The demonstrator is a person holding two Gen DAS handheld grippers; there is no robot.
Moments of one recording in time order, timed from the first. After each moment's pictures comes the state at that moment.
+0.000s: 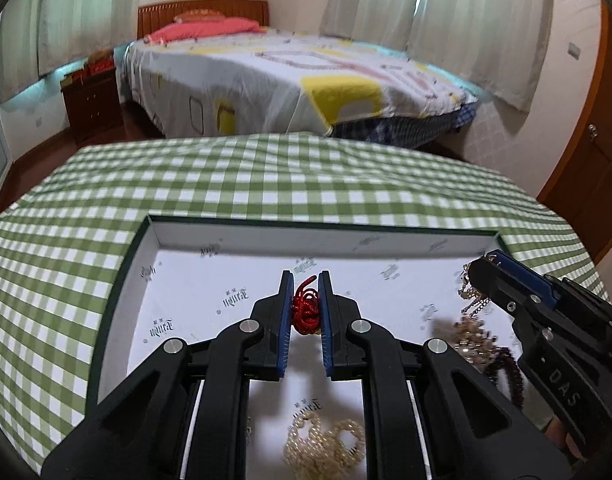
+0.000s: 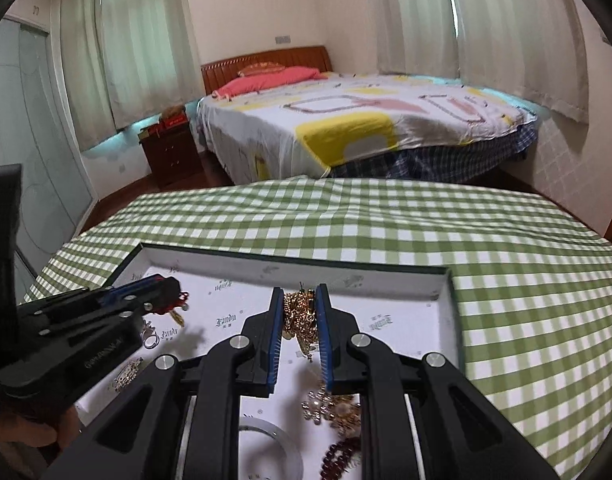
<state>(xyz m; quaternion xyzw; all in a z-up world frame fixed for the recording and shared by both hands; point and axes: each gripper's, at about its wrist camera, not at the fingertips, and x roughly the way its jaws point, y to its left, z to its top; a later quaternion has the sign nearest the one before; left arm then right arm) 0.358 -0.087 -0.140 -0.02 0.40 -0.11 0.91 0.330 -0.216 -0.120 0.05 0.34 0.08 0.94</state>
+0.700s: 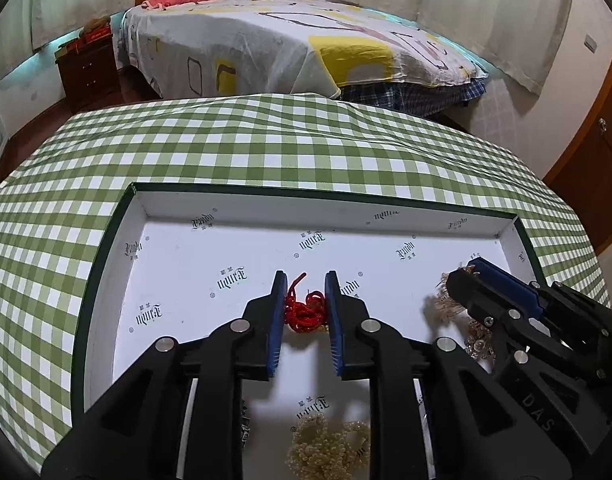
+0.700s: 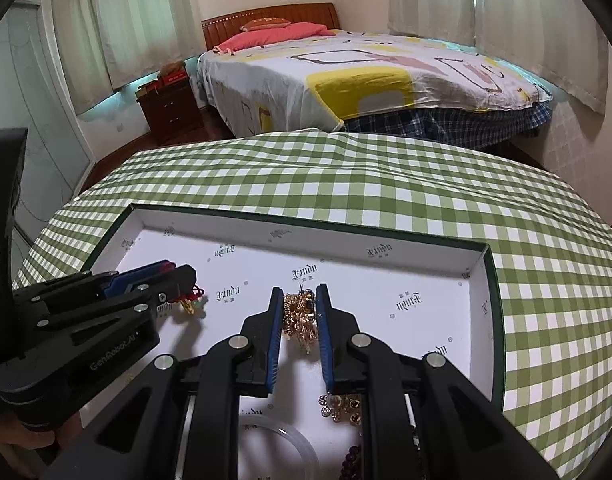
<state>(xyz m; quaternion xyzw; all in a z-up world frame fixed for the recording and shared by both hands) 0.379 -0.088 -0.155 -0.03 0.46 -0.11 0.88 0.347 -0.202 -0.135 0.04 0.41 0.09 0.90</state>
